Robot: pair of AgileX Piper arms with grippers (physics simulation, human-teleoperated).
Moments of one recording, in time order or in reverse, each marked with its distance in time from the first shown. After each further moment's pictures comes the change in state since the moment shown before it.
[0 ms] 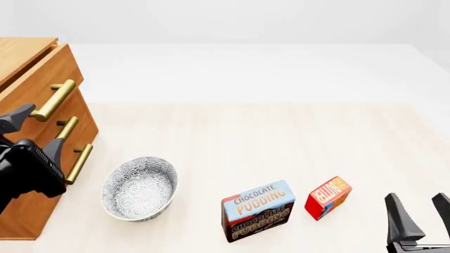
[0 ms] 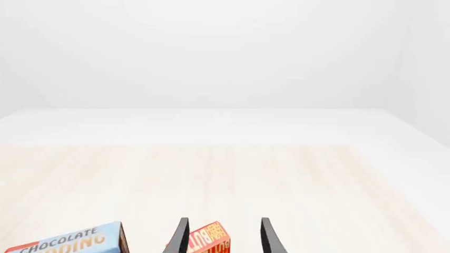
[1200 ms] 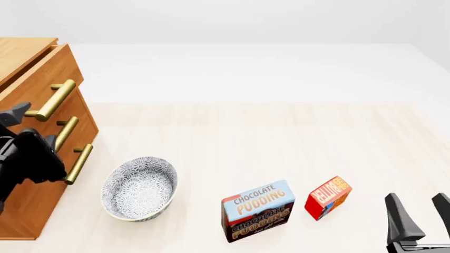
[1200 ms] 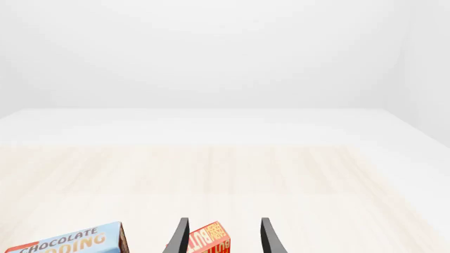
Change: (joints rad) left arm 0.112 0.193 -0.029 -0.118 0.019; right arm 0.000 0.000 0.000 0.000 0.000
